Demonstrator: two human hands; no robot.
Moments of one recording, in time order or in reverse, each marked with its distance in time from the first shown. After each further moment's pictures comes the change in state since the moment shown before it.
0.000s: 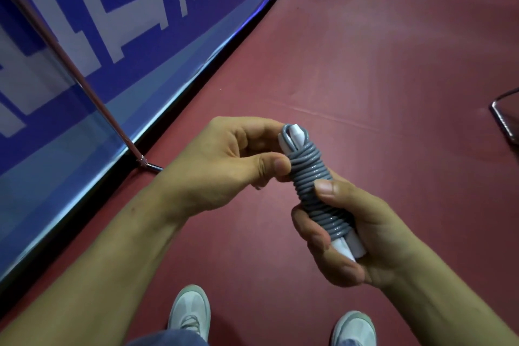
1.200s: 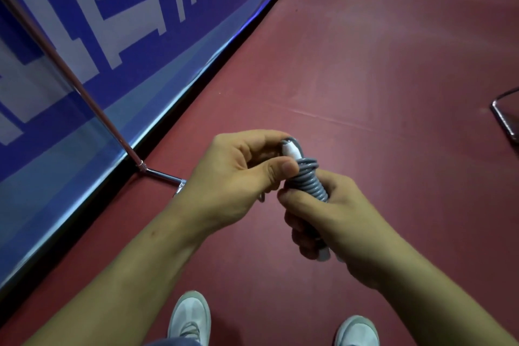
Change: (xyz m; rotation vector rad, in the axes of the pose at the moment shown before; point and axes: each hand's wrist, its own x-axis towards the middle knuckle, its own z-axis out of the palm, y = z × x) left_hand 0.003 -0.011 0.021 -0.020 0.165 0.053; right_hand 0.014 0.000 0.016 -0.696 0.663 -0.109
